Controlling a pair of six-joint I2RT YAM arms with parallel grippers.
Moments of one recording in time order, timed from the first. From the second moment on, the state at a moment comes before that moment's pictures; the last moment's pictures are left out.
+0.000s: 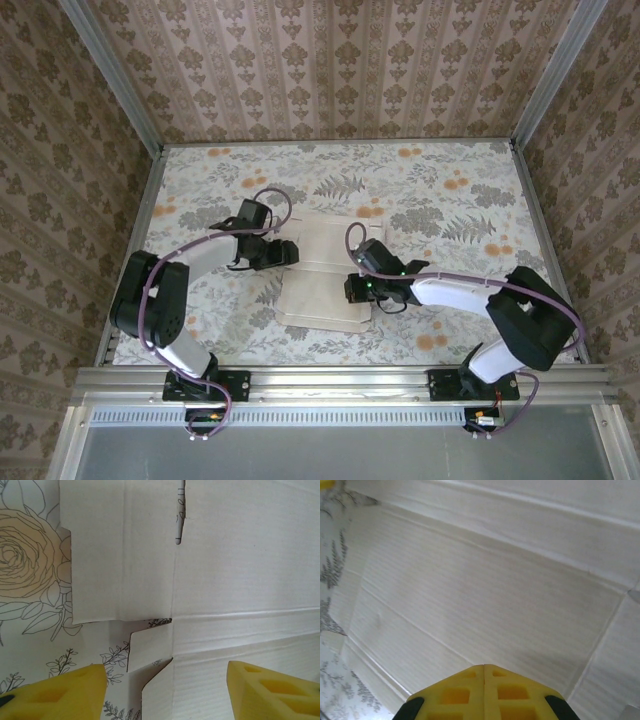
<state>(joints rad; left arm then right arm) -0.42 1.61 0.90 -0.43 0.33 -0.41 0.75 1.51 0.72 -0.18 -0.16 0.66</state>
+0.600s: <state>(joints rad) -0.42 1.66 0.90 -0.40 0.35 -0.41 0.77 1.59 0.71 -0.14 -0.14 0.69</state>
